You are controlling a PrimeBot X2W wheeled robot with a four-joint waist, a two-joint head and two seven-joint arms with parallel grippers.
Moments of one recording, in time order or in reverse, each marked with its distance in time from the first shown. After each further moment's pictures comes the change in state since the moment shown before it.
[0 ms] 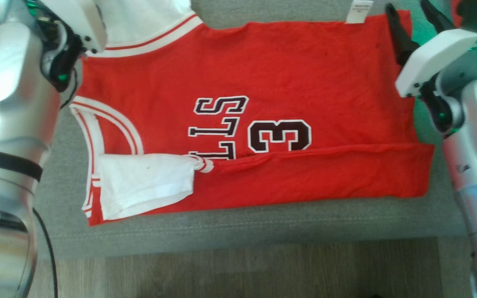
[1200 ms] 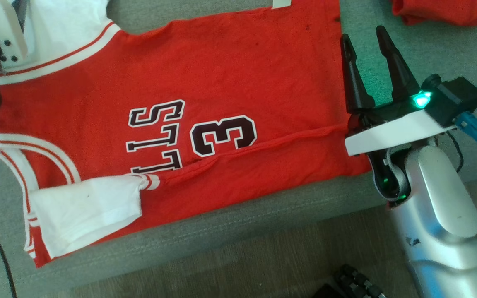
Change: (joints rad) left arm -0.014 0.107 0.251 0.119 0.235 0.000 0.276; right arm 0.313 0.145 0.042 -0.365 -0.008 0.000 -0.330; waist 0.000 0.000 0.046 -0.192
